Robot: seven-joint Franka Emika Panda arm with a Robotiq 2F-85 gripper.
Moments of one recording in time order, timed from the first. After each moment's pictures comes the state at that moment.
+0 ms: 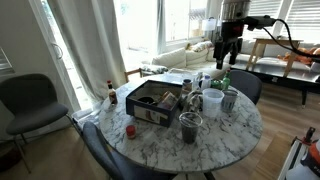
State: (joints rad) arm -0.01 -0.61 0.00 -2.49 -0.02 1.87 0.02
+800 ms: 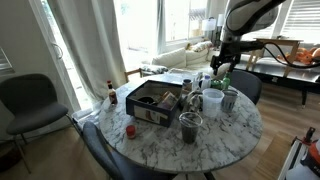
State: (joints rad) arm -0.21 -0.35 -0.05 -2.52 -0.15 2.30 0.23
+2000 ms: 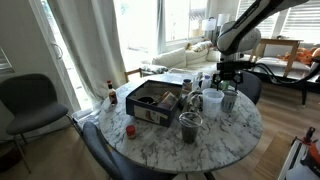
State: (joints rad) arm -0.25 -0.04 -0.11 -2.44 -0.10 2.29 0.67
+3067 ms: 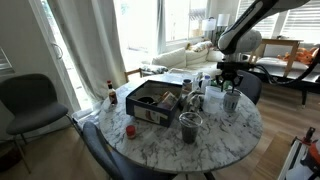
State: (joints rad) arm -0.25 0.03 -0.19 -2.38 -0.01 2.30 0.71
